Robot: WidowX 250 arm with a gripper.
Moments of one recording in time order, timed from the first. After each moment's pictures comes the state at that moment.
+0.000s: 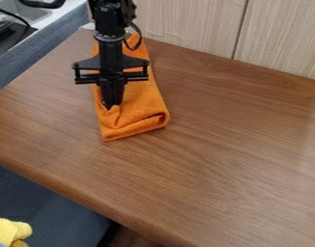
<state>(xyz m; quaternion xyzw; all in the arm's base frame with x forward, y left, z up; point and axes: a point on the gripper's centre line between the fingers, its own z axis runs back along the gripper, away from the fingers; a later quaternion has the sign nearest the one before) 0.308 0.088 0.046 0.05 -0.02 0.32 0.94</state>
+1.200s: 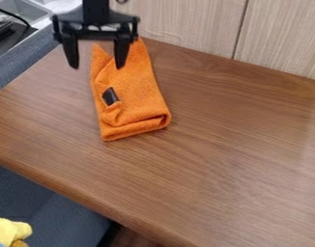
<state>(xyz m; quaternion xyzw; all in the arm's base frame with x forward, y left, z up) 0.296 0.093 0.128 0.08 -0.05 0.32 0.94</state>
